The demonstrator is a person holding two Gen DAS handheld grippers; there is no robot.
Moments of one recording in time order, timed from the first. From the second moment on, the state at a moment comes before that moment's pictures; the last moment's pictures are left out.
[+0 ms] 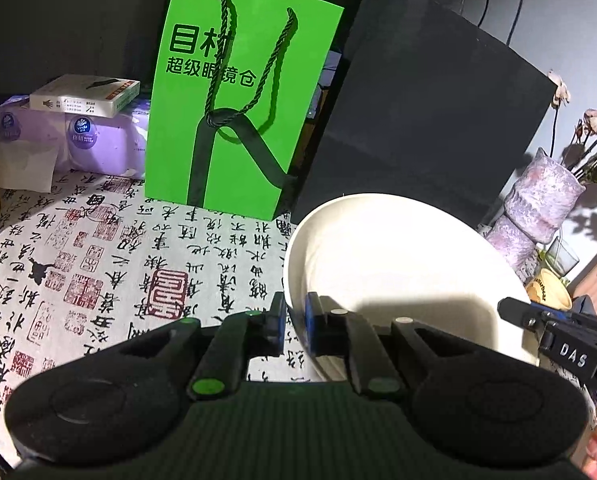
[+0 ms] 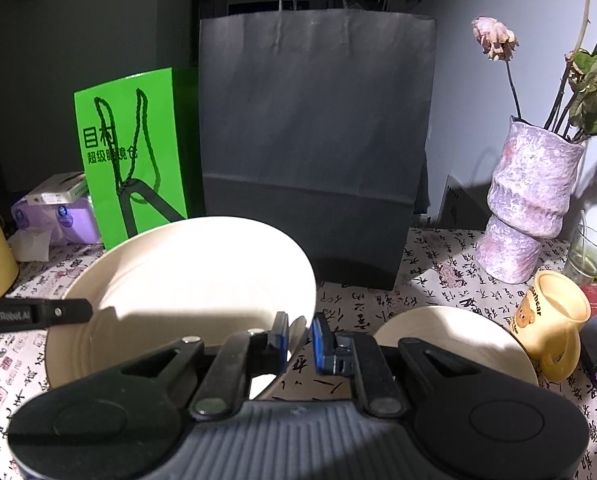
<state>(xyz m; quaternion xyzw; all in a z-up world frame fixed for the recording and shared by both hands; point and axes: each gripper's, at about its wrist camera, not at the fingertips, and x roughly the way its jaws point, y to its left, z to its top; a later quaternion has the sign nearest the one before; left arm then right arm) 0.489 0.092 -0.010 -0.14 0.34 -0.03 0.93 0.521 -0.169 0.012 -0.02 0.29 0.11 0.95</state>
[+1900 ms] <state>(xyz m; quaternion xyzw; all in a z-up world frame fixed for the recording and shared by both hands) 0.304 0.079 0.068 -0.12 0.27 0.01 0.96 0.352 -0.185 0.059 0.01 0.23 0.16 0.96</state>
